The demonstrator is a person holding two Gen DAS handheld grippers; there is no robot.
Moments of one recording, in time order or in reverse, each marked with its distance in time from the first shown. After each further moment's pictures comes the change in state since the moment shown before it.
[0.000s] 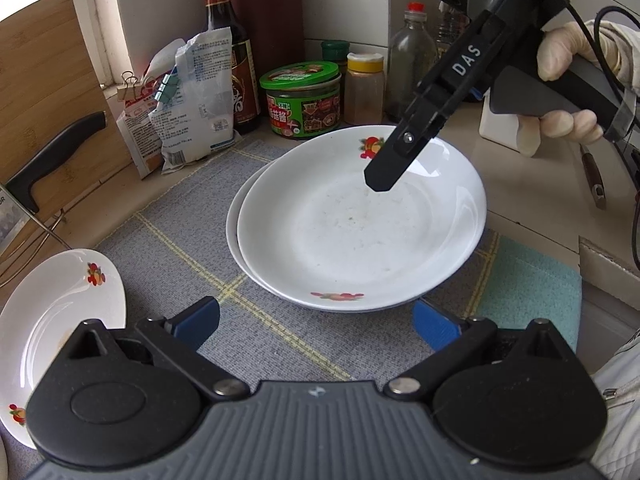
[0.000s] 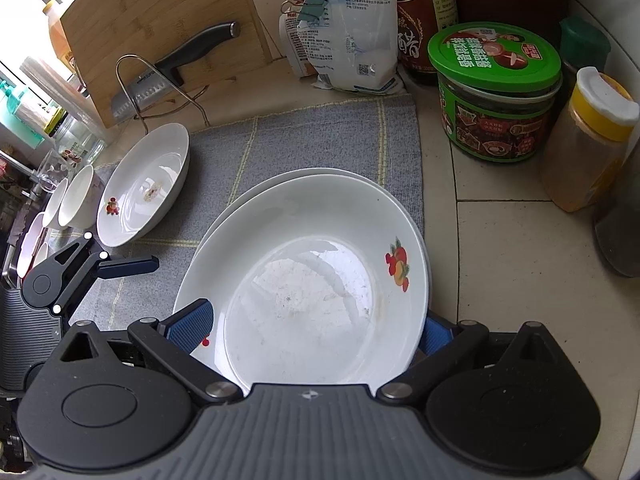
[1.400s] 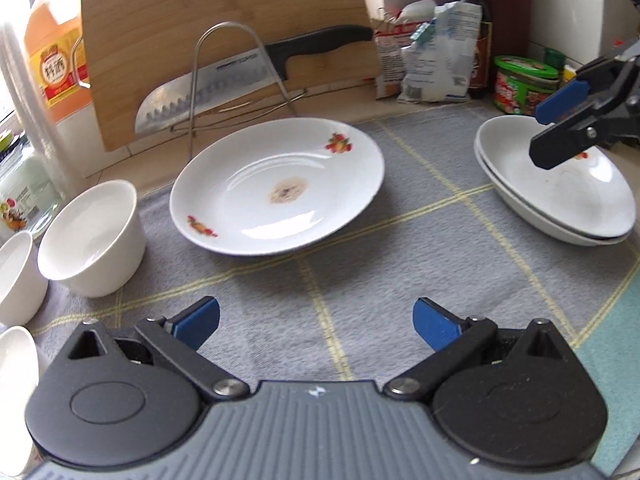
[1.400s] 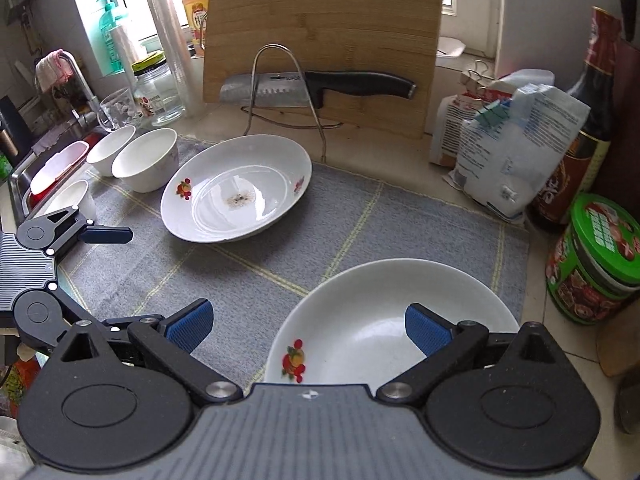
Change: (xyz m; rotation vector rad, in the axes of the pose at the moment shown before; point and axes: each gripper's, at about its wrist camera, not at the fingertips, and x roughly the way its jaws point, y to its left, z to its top) left arm -0.049 0.079 -0.089 -0.402 0.079 0.443; right arm 0.018 0.118 0.012 -0.429 -0.142 -0.018
